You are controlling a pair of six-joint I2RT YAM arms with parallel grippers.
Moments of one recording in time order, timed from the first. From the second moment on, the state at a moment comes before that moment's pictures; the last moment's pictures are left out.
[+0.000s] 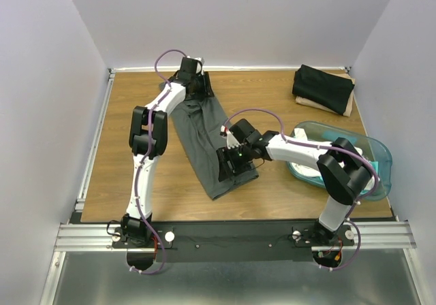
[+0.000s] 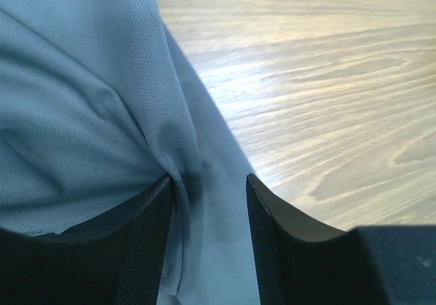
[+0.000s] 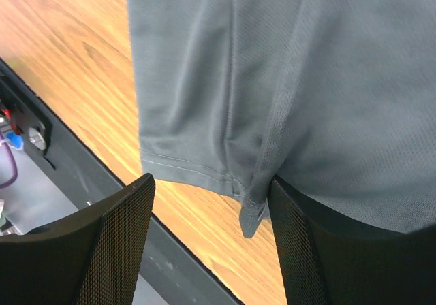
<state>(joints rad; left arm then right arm) -0.26 2.41 2.05 -0.39 0.25 -0.39 0.79 1.76 1.08 -0.39 -0.41 0.39</state>
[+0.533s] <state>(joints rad) -0.26 2.16 1.92 -0.43 0.19 -0.36 0.80 1.76 1.12 -0.41 -0.45 0.38</state>
